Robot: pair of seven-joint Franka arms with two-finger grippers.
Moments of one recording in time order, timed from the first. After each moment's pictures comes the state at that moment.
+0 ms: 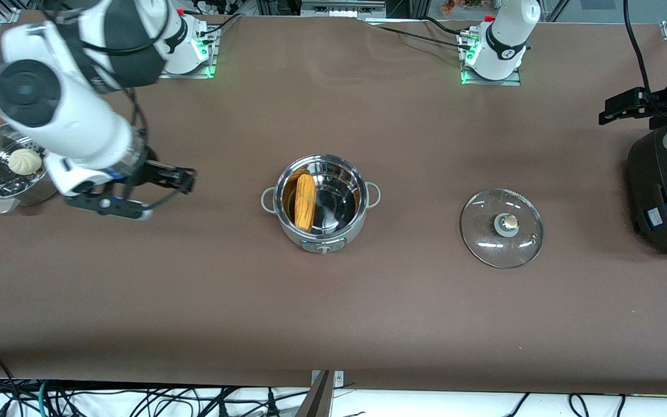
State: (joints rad) left arm 0.06 0.10 -0.05 -1.39 -0.04 1.25 0.05; right arm 0.23 0.30 0.05 -1.41 -0.04 1.60 0.43
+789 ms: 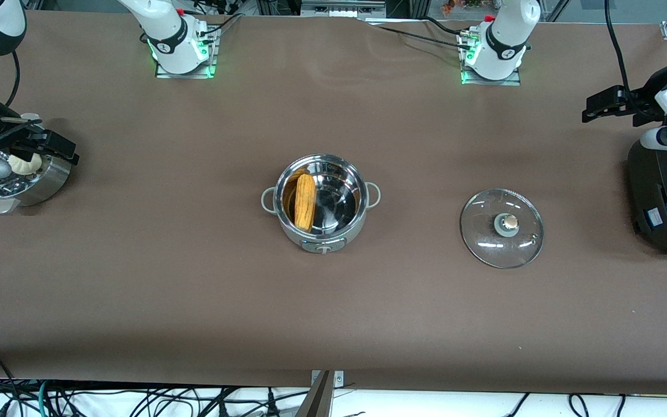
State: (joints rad) left arm 0.04 0.10 -0.07 -1.40 -0.04 1.25 0.01; right arm 0.00 0.01 -0.03 -1.76 0.00 1.75 0.04
